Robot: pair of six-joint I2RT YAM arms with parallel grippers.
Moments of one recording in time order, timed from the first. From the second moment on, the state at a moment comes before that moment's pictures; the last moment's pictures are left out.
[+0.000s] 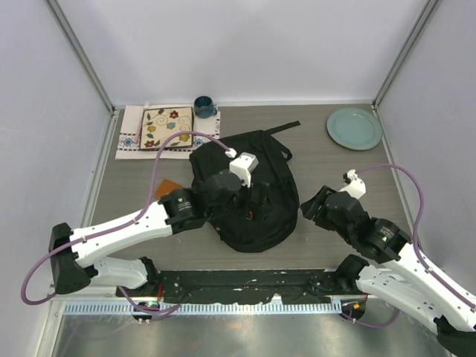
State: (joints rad) left arm -1.12 1.26 1.13 -0.39 -0.17 -0.58; right arm 0.77 0.60 0.72 -0.84 0.42 1.00
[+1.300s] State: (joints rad) left arm -1.03 0.87 0.67 -0.63 -0.48 -0.98; right arm 0.86 0.88 0.64 -0.48 0.13 0.94
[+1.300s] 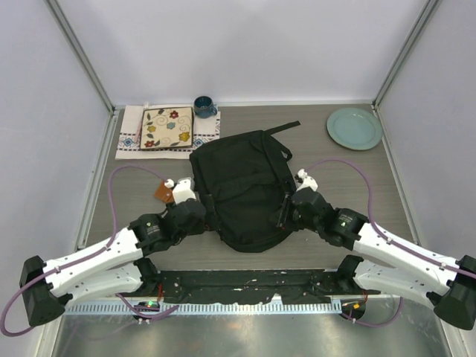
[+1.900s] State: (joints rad) left arm -0.73 0.90 0.56 -0.39 -0.22 -1.03; right arm 1.28 1.23 0.83 -0.34 0.27 0.91
